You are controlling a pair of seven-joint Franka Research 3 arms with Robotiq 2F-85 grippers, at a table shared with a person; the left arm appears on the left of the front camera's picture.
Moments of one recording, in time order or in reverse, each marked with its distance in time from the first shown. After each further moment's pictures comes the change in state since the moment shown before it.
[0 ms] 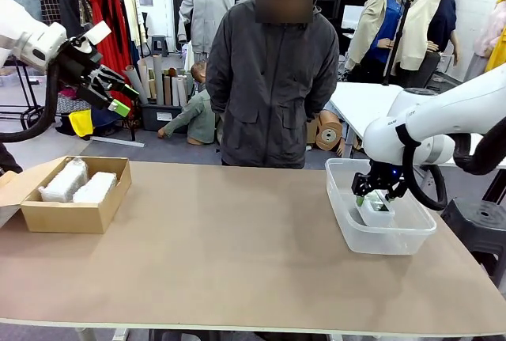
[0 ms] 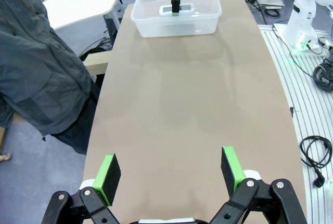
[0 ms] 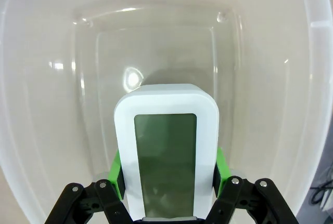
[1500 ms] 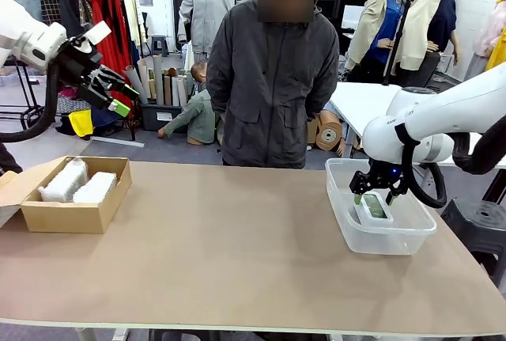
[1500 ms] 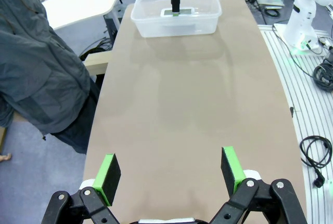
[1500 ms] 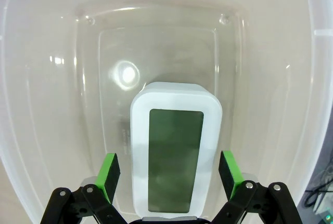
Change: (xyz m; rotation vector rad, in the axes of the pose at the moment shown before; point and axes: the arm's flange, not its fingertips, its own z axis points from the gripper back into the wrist) left arm 0.000 0.000 0.000 0.000 0.000 0.000; right arm 0.002 0.004 0.008 -0.008 -0.002 0.045
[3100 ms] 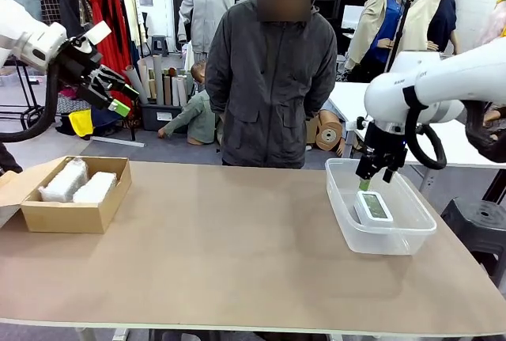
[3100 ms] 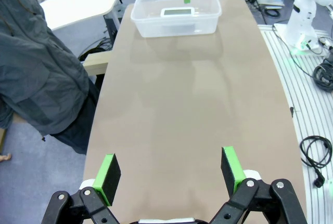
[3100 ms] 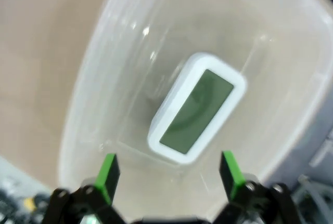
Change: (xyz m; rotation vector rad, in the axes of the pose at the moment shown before) left arm 0.000 0.000 0.000 0.000 0.000 0.000; right arm -0.004 0.024 0.083 0.030 0.105 0.500
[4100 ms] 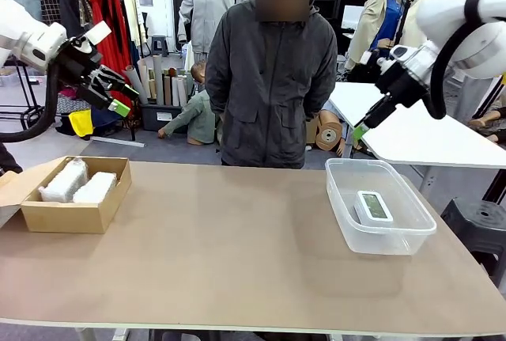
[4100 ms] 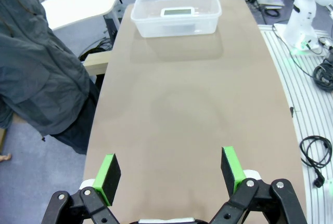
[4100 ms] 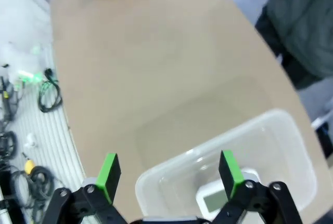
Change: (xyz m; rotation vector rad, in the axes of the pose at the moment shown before) left arm 0.000 0.000 0.000 0.000 0.000 0.000; right arm -0.024 0.013 0.124 0.382 -0.513 0.561
